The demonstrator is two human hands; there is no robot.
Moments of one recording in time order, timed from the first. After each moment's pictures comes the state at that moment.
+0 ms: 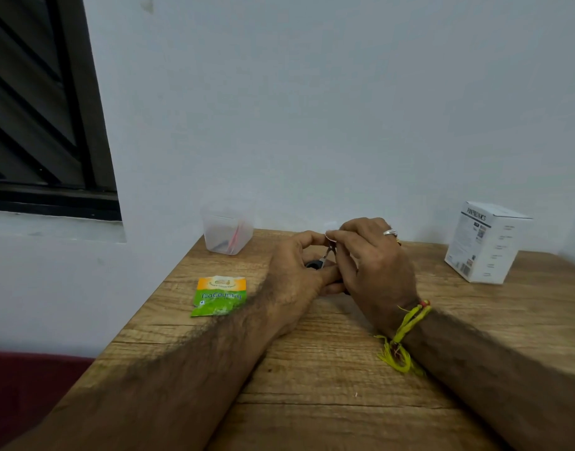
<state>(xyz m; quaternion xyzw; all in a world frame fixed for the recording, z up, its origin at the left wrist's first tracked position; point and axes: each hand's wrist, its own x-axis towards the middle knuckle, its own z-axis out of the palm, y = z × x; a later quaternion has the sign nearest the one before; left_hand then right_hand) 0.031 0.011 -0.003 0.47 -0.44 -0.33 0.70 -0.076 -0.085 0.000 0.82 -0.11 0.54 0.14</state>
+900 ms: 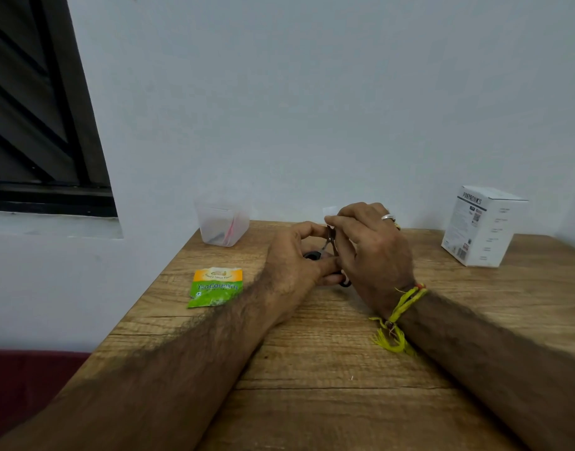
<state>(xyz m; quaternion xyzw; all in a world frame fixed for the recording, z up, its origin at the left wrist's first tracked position) 0.030 0.009 -0.006 0.50 -0.46 -0.31 0.67 -0.075 -0.089 0.001 0.81 -0.13 0.56 0.13</state>
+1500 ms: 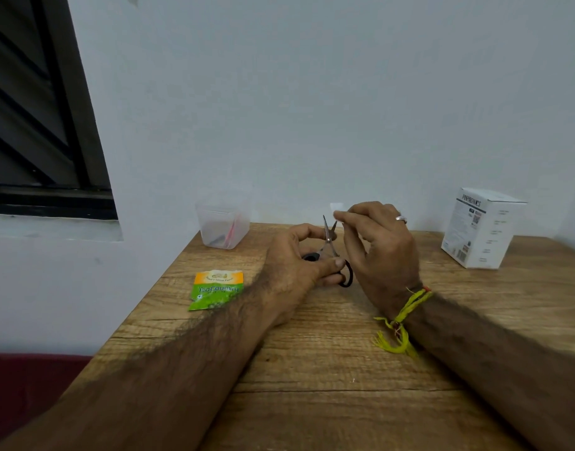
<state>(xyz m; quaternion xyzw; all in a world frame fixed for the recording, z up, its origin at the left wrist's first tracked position) 0.033 0.009 -0.005 0.50 -0.44 -0.33 0.67 -0.080 -0.090 0.002 0.79 -0.13 0.60 0.08</state>
